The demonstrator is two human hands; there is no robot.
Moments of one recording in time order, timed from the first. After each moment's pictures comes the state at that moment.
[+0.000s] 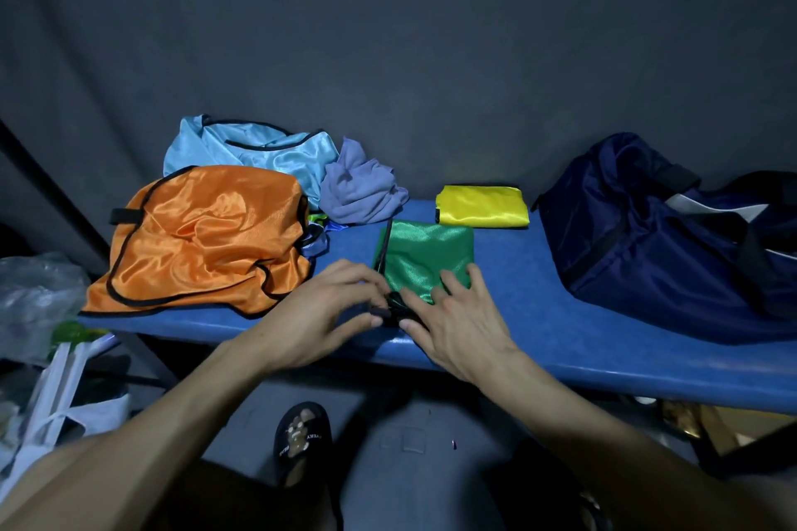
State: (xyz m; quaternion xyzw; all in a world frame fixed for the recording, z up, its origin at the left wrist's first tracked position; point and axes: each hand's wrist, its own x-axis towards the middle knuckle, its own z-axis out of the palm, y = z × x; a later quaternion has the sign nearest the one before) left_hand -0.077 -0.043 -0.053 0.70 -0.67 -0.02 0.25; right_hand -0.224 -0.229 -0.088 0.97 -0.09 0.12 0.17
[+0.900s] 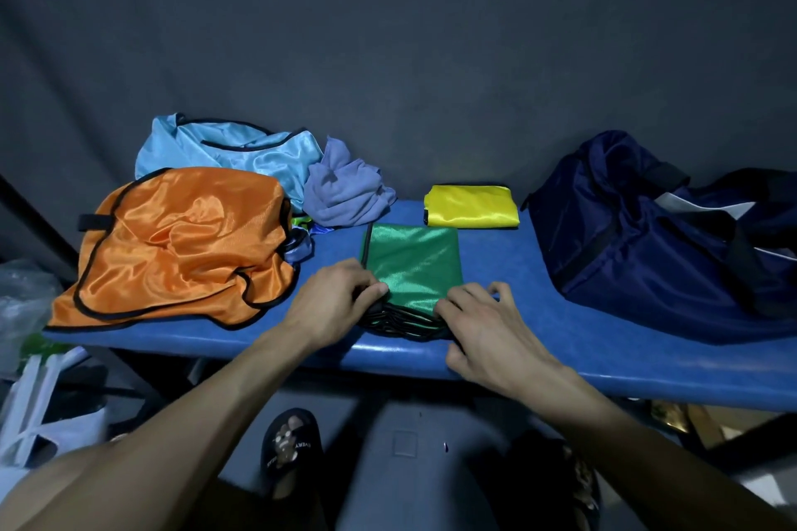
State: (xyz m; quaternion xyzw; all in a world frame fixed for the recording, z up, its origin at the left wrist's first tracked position) left_hand -0.058 -0.099 -0.085 0.81 -0.52 -0.01 0.28; right_hand -0.257 -0.262 -0.088 0.99 -0.07 0.13 0.04
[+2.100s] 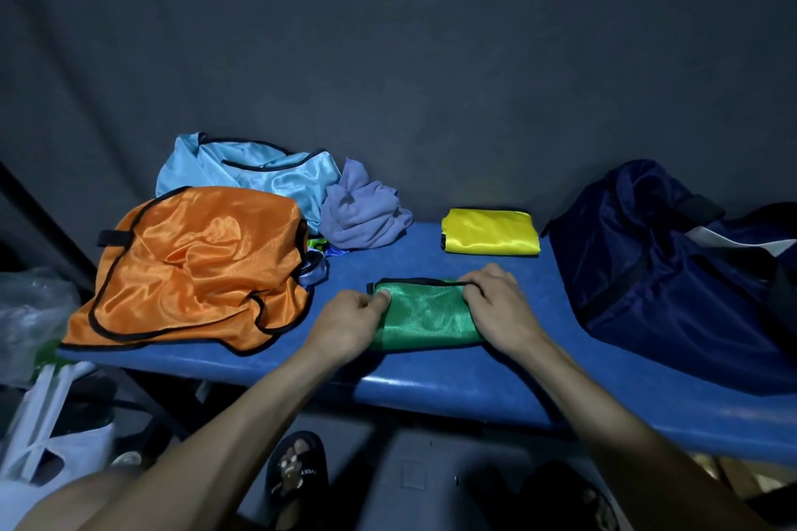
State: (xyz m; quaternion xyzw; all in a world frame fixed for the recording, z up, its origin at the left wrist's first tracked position) left_hand -0.067 -0.115 -0.072 0.87 -0.24 -0.19 0.39; right_hand -0.193 -0.306 -0.077 0.91 -0.26 0.12 -0.29
